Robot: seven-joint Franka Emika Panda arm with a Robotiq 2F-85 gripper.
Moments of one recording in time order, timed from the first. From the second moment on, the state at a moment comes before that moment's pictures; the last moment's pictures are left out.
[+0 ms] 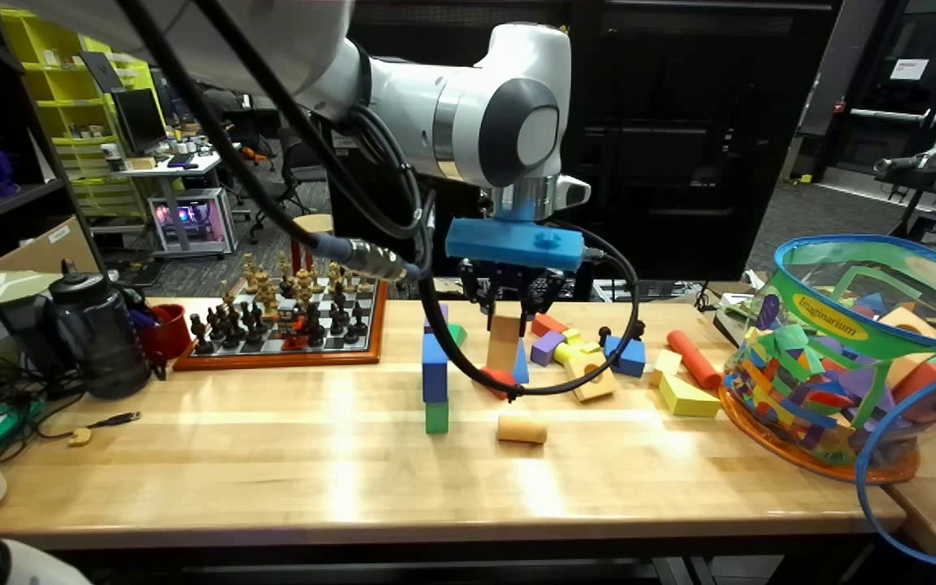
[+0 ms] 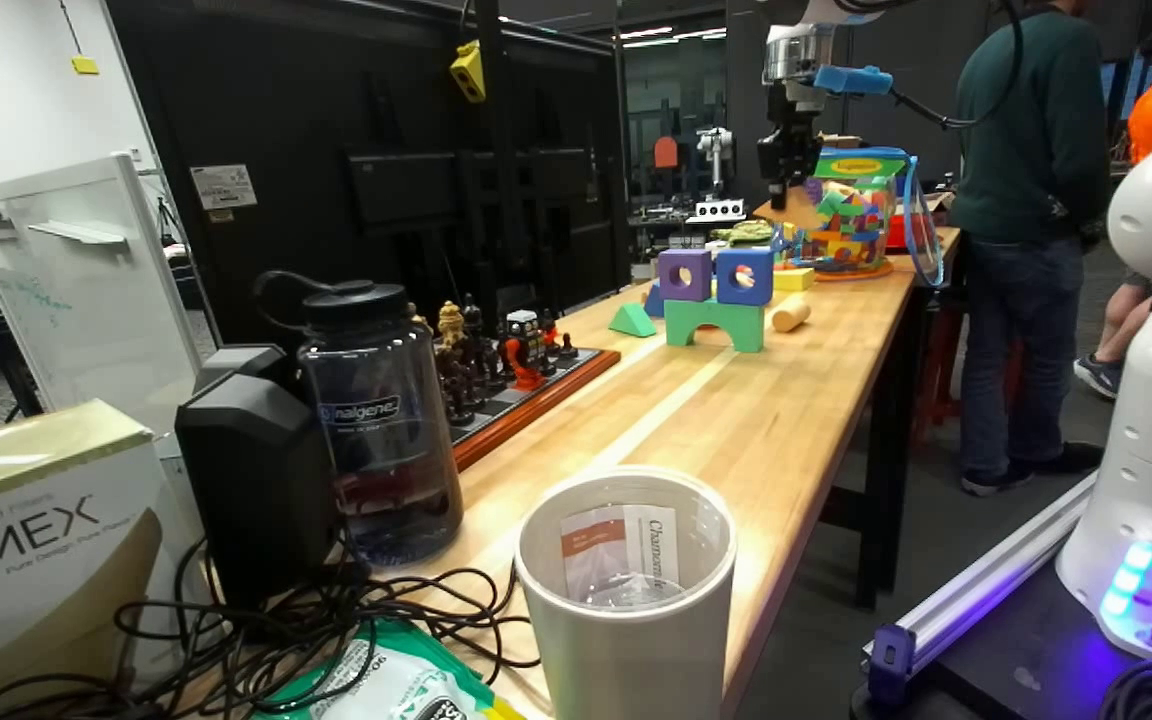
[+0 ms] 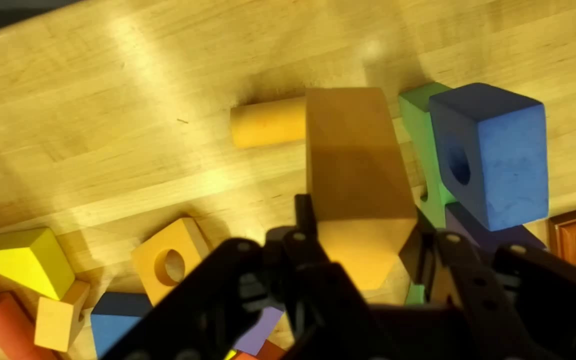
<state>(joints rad) -0.11 -0.24 -0.11 -2.18 -0.01 2.03 -0.34</state>
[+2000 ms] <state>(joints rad) -0.03 -0.26 0.04 -2.13 -0.23 1.90 -0.08</state>
